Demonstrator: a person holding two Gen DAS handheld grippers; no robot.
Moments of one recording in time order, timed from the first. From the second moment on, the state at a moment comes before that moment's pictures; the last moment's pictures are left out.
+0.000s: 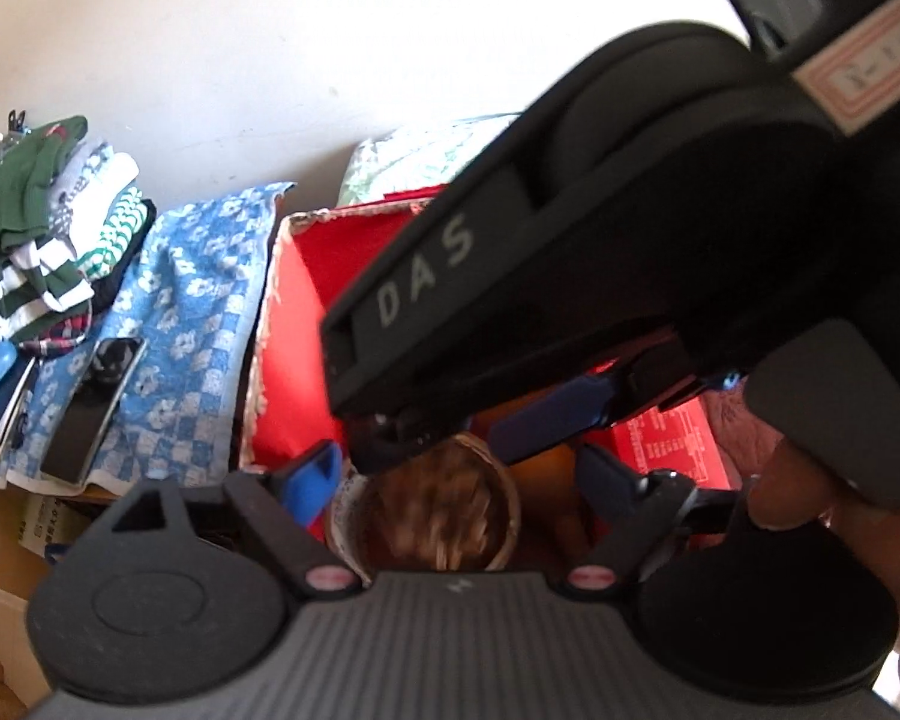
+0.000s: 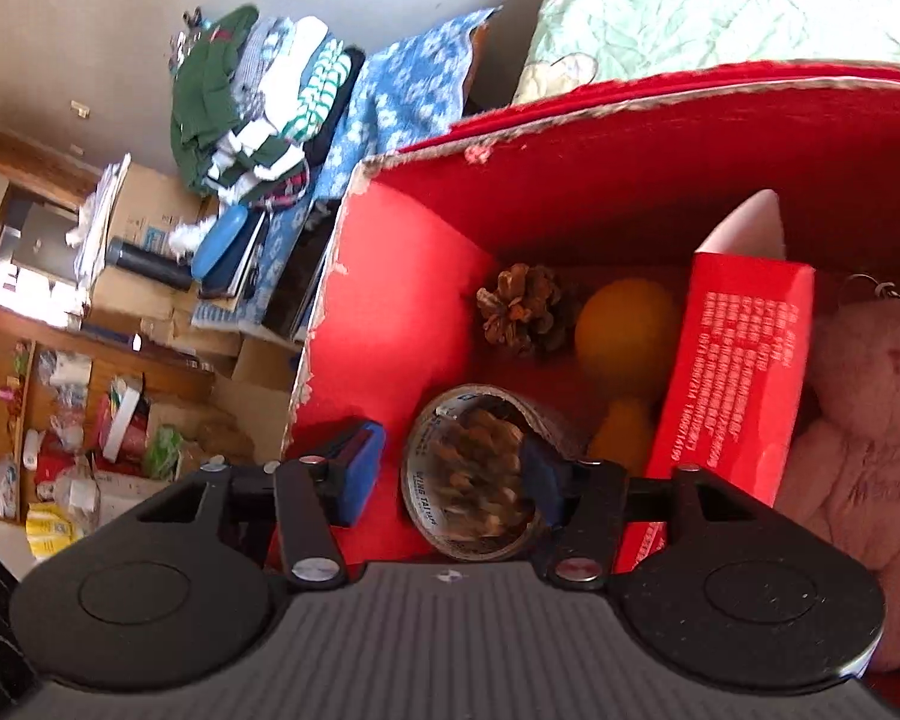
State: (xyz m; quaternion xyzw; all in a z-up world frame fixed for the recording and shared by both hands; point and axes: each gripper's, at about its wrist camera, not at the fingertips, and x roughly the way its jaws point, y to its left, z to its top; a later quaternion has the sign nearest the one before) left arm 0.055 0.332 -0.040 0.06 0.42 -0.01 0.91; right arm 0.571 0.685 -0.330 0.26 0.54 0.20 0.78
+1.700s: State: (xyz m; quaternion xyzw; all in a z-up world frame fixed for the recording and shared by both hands) left arm 0.005 0.055 0.016 0.01 0.39 0.00 0.92; right arm 0.362 0.415 -0.279 0.12 0.42 -0.07 0.90
